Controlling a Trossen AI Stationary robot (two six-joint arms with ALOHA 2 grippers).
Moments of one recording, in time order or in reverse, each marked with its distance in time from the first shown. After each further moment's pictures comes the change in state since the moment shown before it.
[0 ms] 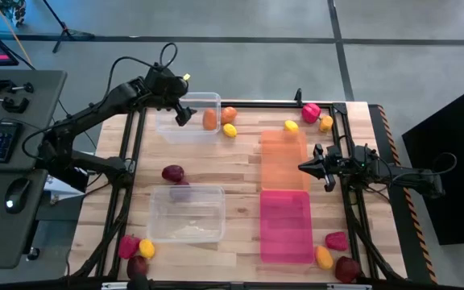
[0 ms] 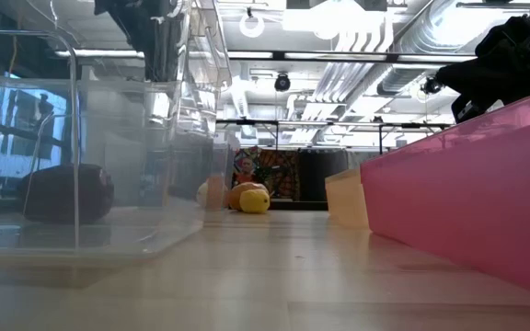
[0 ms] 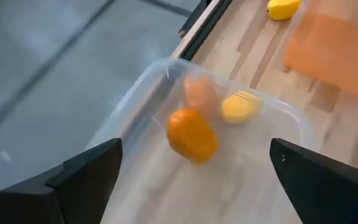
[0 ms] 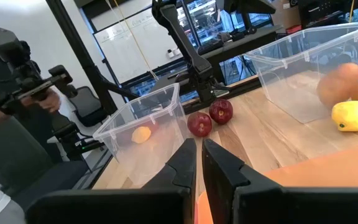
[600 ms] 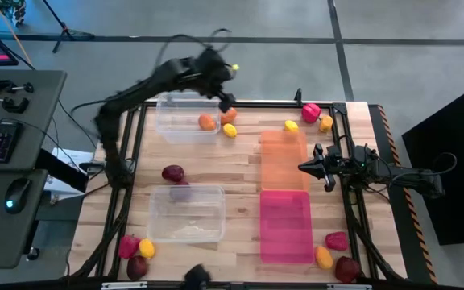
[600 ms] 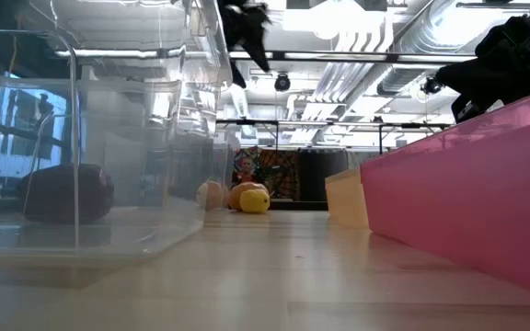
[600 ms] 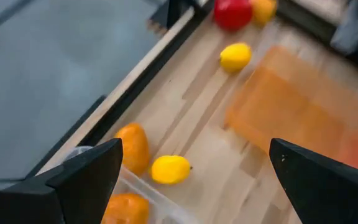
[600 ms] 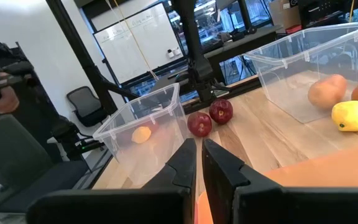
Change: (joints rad) left arm -0.167 0.607 0.822 -0.327 0.003 -0.274; right arm 0.000 0.000 0.000 0.000 0.000 0.000
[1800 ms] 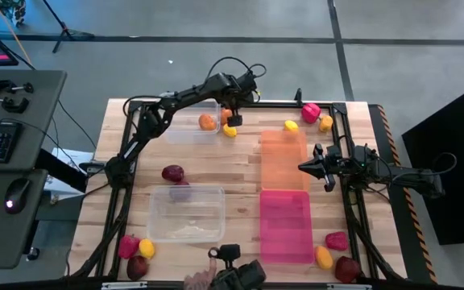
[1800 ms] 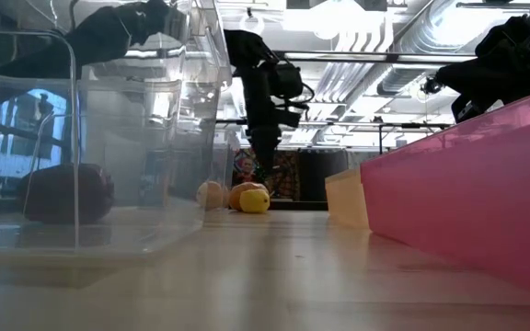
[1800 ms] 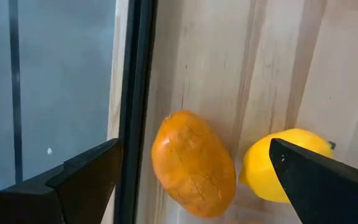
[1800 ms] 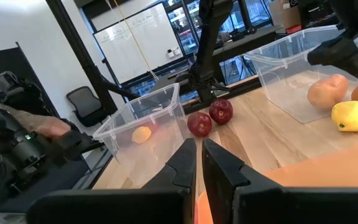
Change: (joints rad) left arm 0.000 0.533 0.287 -0.132 -0.213 0.586; right arm 0.000 0.000 0.000 0.000 0.000 0.000
